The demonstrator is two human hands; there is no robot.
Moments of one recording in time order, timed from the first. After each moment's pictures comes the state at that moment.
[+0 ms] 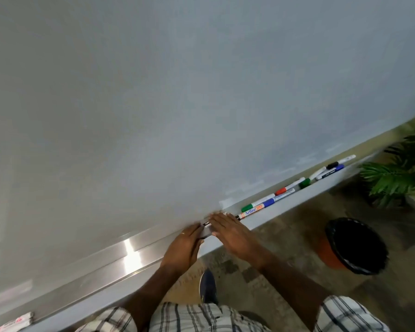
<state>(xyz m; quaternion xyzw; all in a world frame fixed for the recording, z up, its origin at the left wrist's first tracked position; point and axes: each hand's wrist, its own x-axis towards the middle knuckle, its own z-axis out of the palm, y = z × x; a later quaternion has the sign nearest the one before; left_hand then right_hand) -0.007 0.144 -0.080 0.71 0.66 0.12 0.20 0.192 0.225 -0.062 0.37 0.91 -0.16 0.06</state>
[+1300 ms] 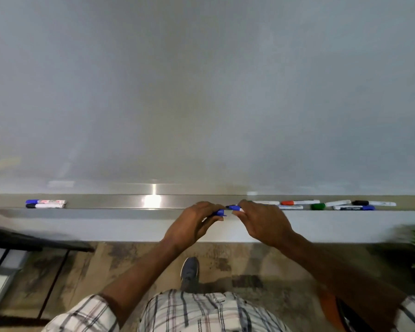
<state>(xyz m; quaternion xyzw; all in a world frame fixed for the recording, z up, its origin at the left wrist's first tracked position) 0.124 0.105 0.042 0.64 0.69 0.32 0.14 0.308 0.249 0.068 0.25 0.96 -0.08 0.03</state>
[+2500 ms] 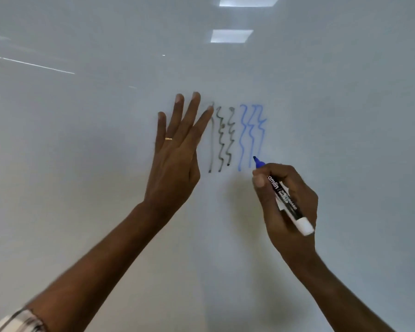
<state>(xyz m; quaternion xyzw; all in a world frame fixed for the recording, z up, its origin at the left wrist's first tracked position) 0.012 0.211 0.450 0.59 0.57 0.40 -0.40 0.202 0.275 0.396 0.05 0.69 -0.21 -0.69</state>
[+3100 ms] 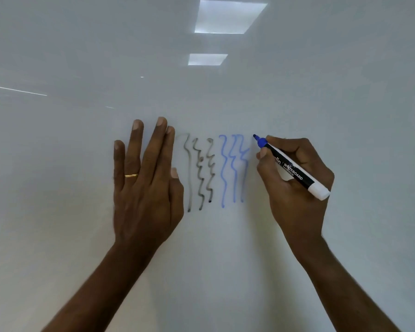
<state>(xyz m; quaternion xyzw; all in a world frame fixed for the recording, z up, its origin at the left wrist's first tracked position) 0.008 0.230 0.455 0.50 0.58 0.38 -0.51 0.196 0.328 0.461 0.10 0.61 -0.18 -0.76</state>
